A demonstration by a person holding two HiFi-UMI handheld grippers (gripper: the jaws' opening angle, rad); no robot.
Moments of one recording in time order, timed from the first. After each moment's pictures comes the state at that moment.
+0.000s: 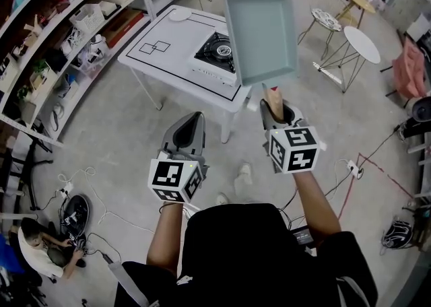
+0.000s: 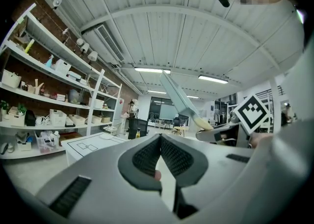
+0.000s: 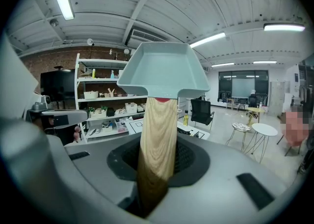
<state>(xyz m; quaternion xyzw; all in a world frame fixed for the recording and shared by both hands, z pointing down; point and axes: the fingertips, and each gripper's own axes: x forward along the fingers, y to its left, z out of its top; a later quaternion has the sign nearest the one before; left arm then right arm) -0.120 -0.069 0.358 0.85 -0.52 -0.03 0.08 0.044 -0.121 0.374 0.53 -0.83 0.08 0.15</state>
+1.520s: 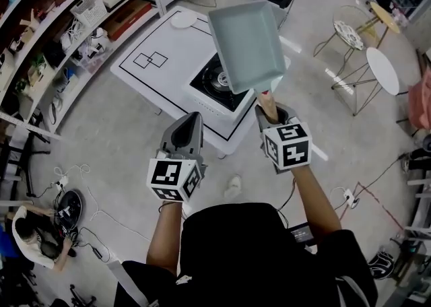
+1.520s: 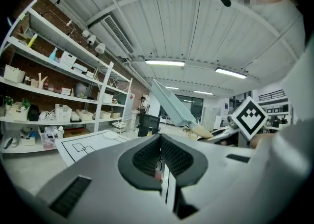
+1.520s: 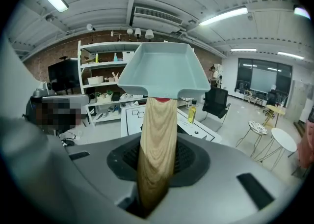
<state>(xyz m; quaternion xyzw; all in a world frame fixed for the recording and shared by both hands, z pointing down) -0.102 -0.291 0.385 0.81 -0.57 -0.01 0.11 0.052 -0.356 0.432 0.45 -0.85 0.11 0.25</state>
